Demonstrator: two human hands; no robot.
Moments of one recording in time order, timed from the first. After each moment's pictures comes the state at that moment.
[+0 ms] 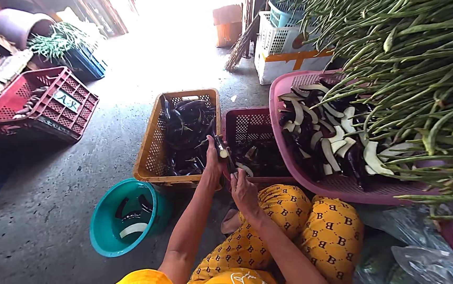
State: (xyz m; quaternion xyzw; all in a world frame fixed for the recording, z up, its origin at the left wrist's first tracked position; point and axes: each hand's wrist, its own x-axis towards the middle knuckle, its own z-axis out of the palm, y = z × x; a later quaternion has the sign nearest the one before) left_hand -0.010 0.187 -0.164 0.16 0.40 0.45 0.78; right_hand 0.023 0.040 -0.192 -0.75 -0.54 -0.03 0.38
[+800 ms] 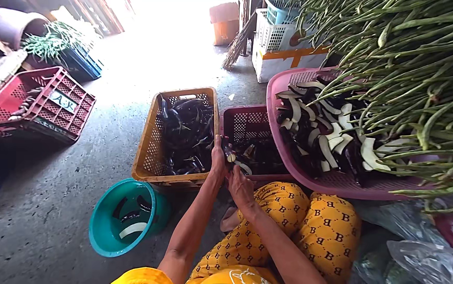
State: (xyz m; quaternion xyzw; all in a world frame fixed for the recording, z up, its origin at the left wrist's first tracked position) left_hand 0.007 0.169 -0.166 0.25 0.43 0.45 0.74; right_hand 0.024 0.050 -0.185 -0.80 -0.53 0.08 0.28
